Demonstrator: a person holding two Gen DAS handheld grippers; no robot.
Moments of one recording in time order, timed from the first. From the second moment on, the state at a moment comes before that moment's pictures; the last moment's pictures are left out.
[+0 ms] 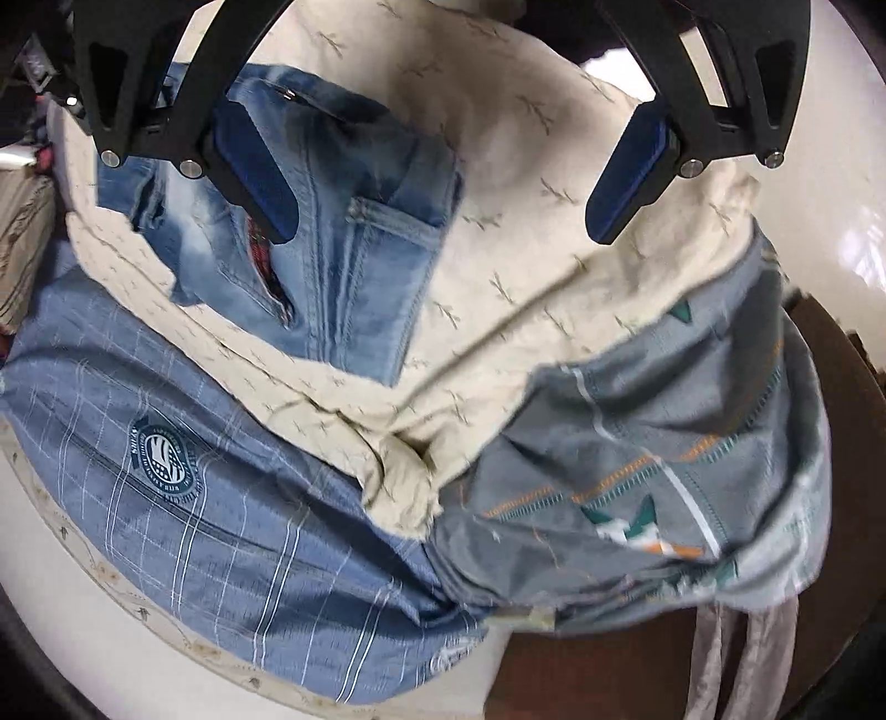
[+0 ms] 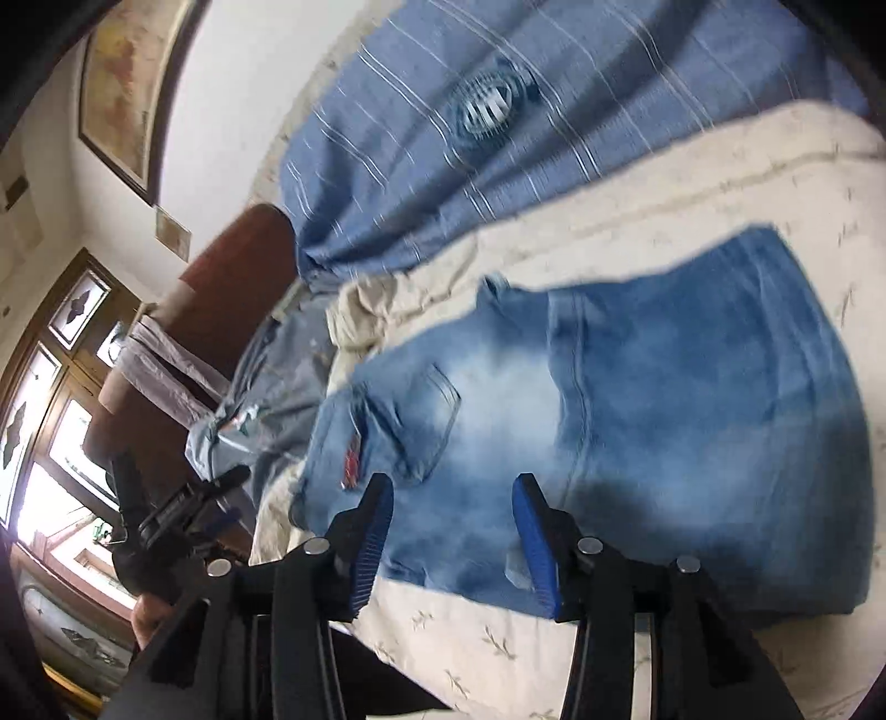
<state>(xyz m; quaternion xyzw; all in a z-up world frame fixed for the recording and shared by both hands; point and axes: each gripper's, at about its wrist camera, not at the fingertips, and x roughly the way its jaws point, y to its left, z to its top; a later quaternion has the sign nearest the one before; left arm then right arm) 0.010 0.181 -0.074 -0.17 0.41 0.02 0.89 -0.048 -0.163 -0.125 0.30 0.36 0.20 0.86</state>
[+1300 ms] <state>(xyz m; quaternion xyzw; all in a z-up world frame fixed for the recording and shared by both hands) 0.037 0.163 -0.155 -0.32 0.52 -0.08 0.79 -0.046 -0.153 -0.114 0.25 0.36 0.20 0.88</state>
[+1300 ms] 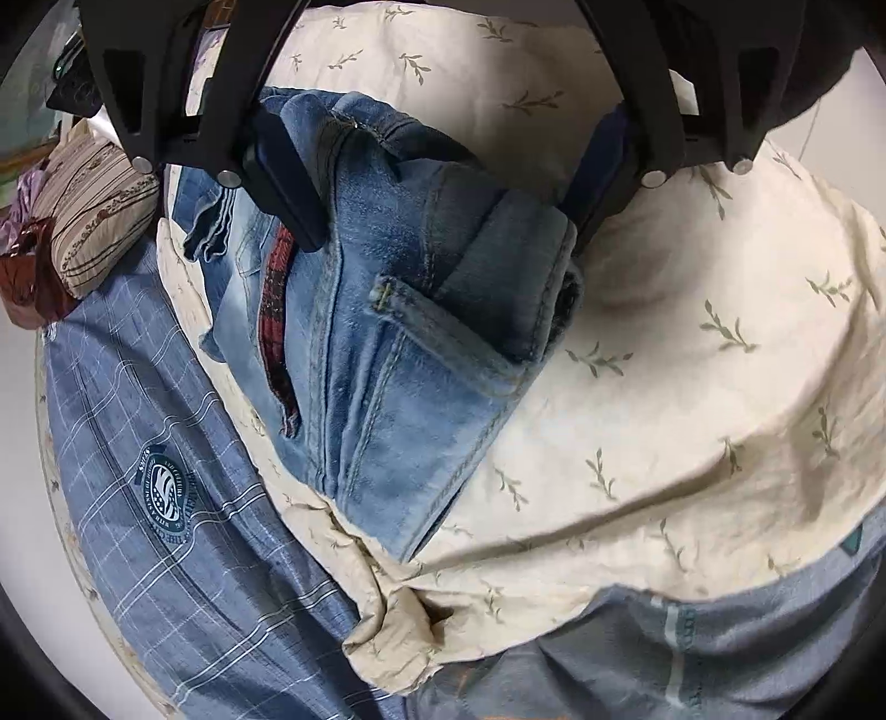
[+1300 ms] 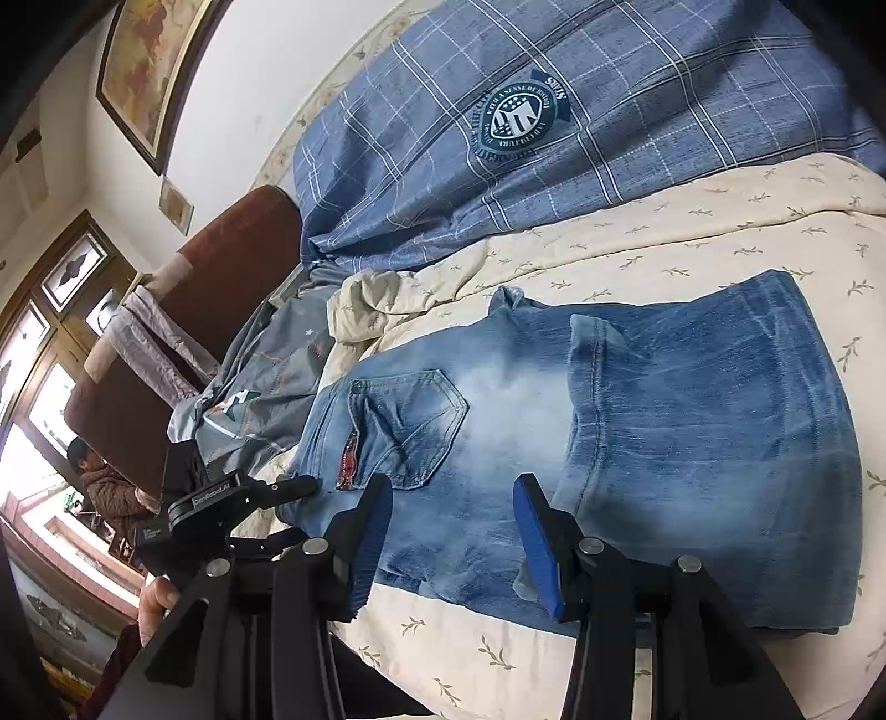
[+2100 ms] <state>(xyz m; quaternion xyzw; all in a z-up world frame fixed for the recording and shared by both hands) 0.041 0.138 -0.137 -0.29 0.48 -0.10 0.82 -0.045 -0.154 -0.113 0.25 0.35 0.18 0.88</state>
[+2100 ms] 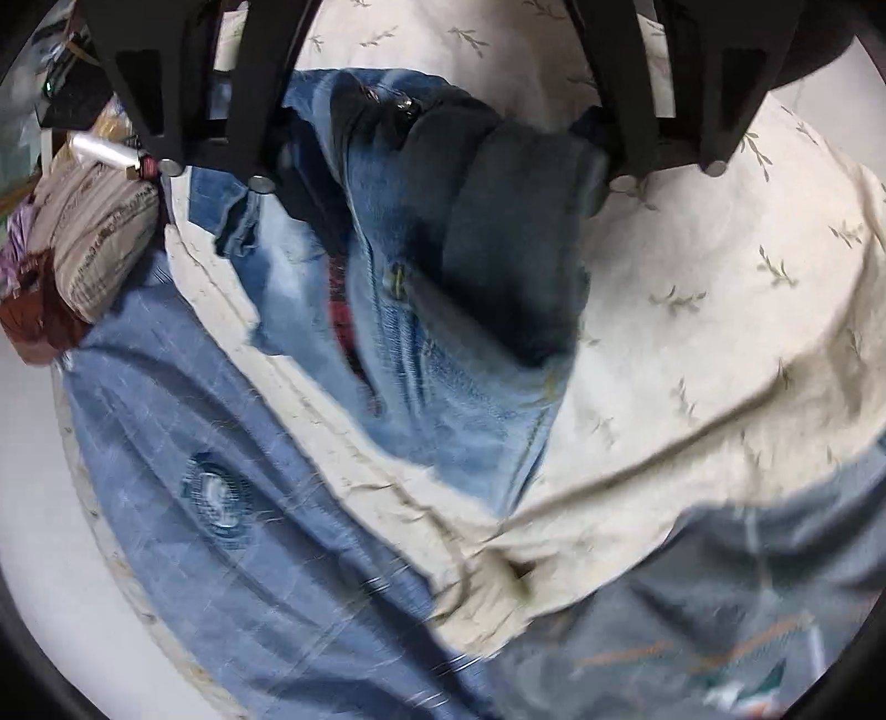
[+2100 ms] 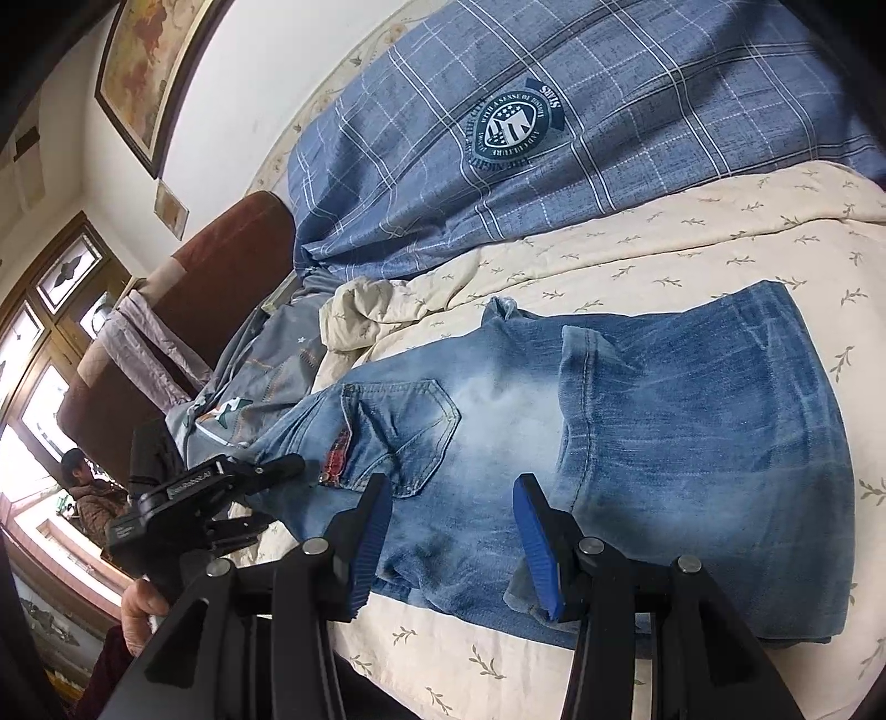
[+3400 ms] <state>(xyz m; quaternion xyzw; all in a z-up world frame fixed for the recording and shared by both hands) -0.028 -0.106 -0.045 0.10 0.36 -0.23 0.90 -0.096 -0.345 -0.126 0.48 0.27 -0.02 0.84</state>
